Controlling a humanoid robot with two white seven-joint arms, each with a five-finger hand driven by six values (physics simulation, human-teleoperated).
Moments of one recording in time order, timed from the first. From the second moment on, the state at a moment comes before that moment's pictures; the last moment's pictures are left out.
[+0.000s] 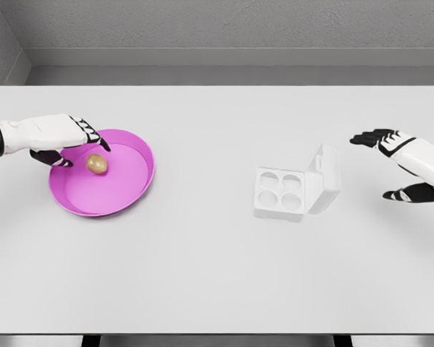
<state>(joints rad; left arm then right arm) -0.85 0.91 -0.93 -1.24 -0.41 -0.61 -0.39 -0.05 -1.08 0.28 -1.66 0.16 -0.52 0.09</state>
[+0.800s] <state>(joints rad) -0.83 0.86 -0.93 -1.21 -0.45 -0.61 -0.39 0.02 -1.07 0.28 -1.61 0.16 -0.51 0.09</state>
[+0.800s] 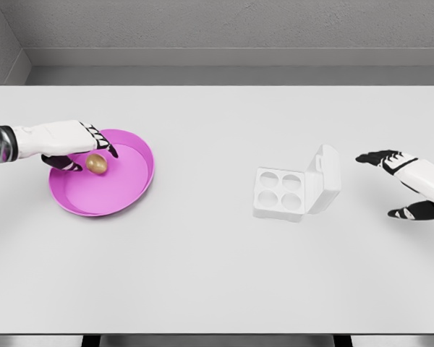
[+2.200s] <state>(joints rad) -0.82 0.83 -0.93 -1.17 -0.48 -0.61 -0.39 0.04 -1.06 0.29 -1.61 0.18 -0.51 0.09</state>
